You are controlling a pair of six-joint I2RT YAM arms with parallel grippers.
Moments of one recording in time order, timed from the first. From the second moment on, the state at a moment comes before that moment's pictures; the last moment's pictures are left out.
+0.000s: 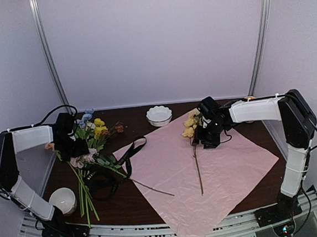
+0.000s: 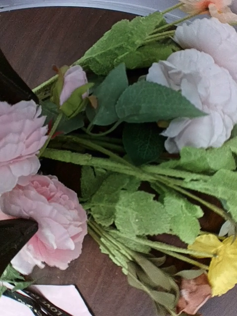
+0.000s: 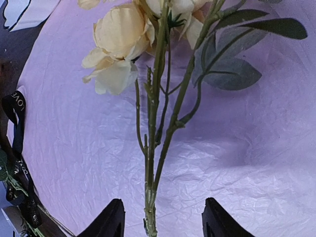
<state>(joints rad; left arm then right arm) -0.12 1.55 0.95 -0.55 -0.10 -0.44 0.56 1.87 1.29 -0.54 -0.14 0.78</state>
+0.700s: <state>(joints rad) -0.24 1.21 1.24 -0.84 -0.38 -0.18 0.57 1.73 1.34 -0.61 -0.14 0.67</state>
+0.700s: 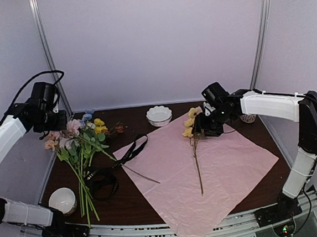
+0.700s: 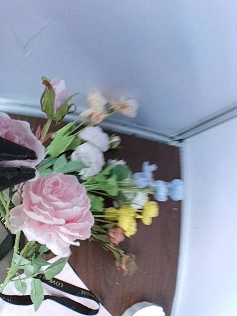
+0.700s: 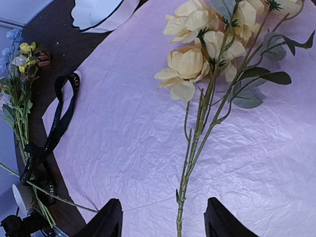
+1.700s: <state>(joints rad) -1.12 1.16 1.73 -0.27 -0.81 0.54 0.94 1.86 1.86 -0.12 -0.47 0.31</state>
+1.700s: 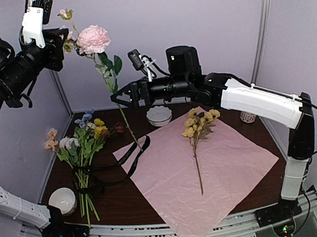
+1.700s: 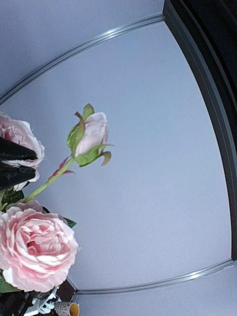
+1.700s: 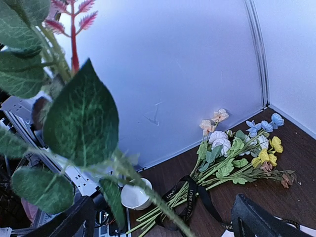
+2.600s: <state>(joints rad) -1.12 1.19 1.78 -0.37 -0.50 0.23 1.00 1.82 1.80 0.02 -0.42 0.37</state>
